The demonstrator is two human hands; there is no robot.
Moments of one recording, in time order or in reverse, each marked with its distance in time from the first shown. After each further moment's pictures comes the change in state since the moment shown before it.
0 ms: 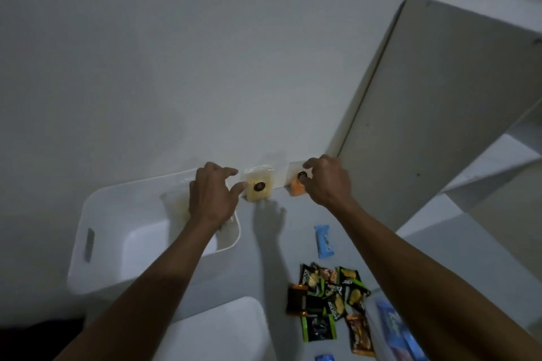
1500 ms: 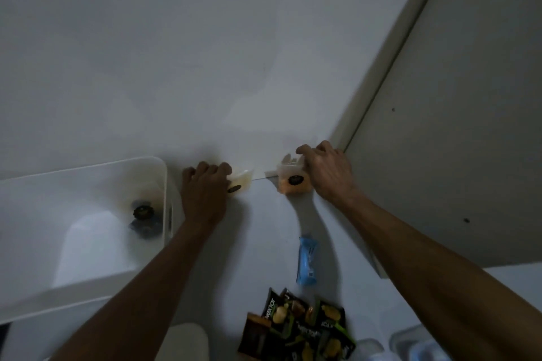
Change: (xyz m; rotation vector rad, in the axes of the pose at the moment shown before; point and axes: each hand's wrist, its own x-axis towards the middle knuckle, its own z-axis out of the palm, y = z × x) left_hand 0.075 -0.001 0.181 0.559 0.009 0.100; right_hand 0.147 0.135 0.109 -0.129 -0.058 -0.437
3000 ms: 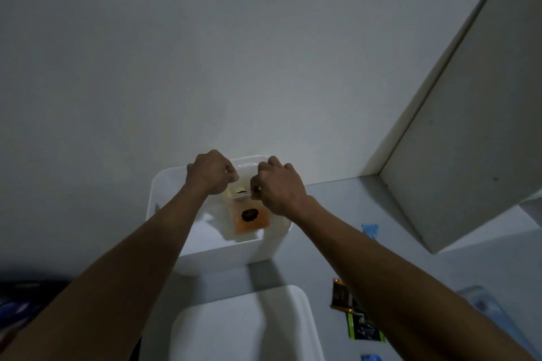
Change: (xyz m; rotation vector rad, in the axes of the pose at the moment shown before) left_hand -0.047 -0.206 -0.171 -0.353 -0.326 -0.259; right_hand -0.041 -0.350 -0.093 0.039 -0.077 -0.221
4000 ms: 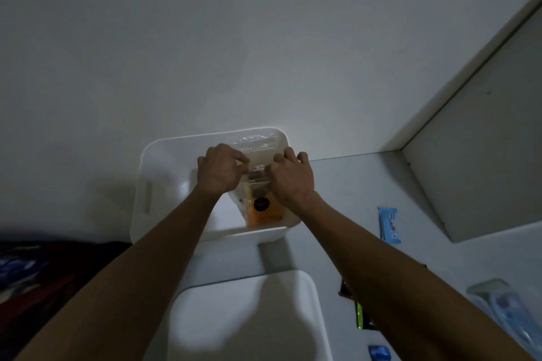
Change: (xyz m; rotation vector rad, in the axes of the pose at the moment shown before) left_hand 0.029 -0.031 0.081 -0.044 0.036 0.024; right_hand 0.027 0.029 0.091 -0.082 -0.115 0.149
